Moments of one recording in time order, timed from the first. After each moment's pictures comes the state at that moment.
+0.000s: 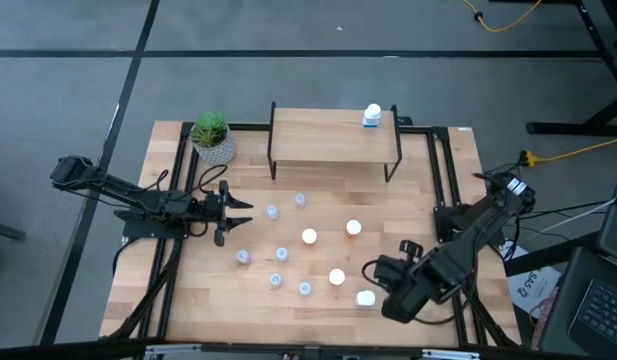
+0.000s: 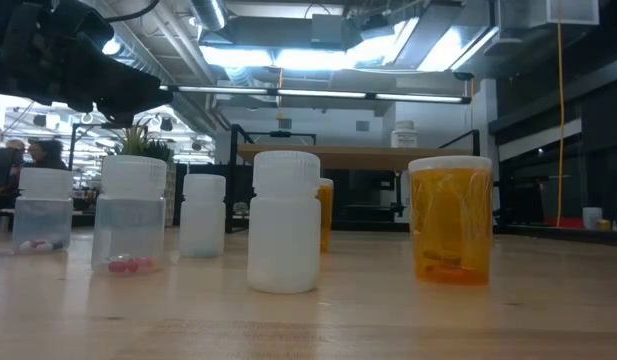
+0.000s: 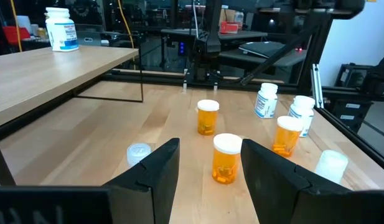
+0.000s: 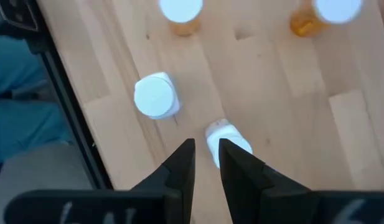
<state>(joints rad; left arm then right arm) -0.23 0.54 0.01 0.47 -0.31 -0.10 0.75 1.67 1.56 -1.30 0.18 1.08</state>
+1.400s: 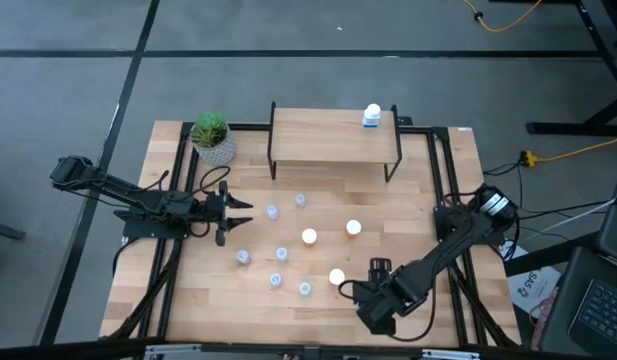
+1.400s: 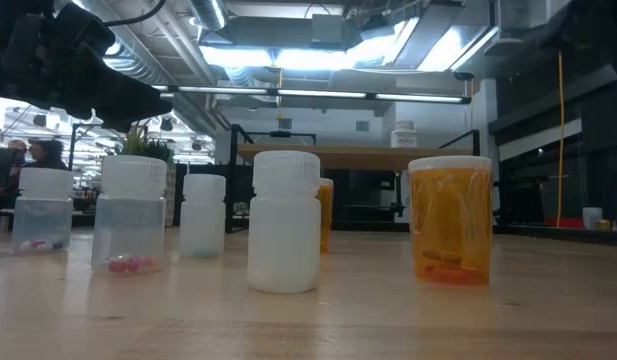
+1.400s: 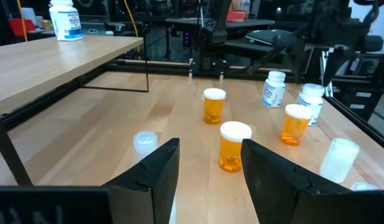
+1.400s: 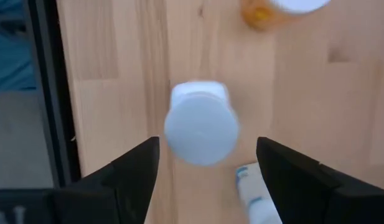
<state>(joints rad) -0.23 0.54 0.01 0.43 -0.33 -0.10 0.71 1.85 1.43 -0.98 0.07 0.75</state>
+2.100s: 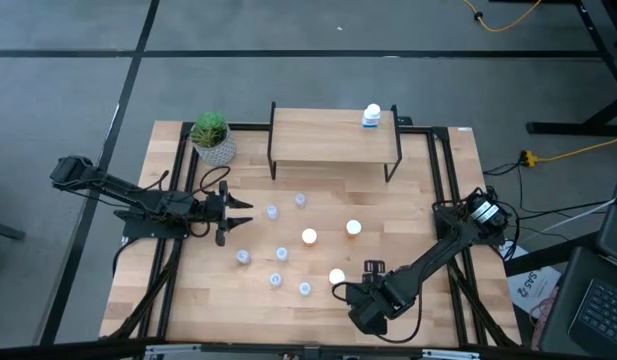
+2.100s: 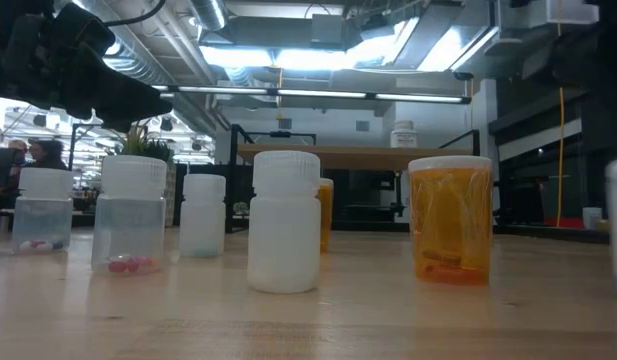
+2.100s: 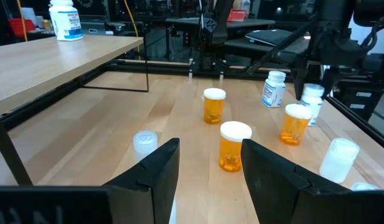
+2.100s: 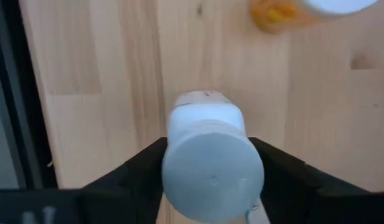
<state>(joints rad) -0.23 0.54 0.01 0.43 -0.33 -0.10 0.69 1.93 1.44 -0.95 0.09 0.75</state>
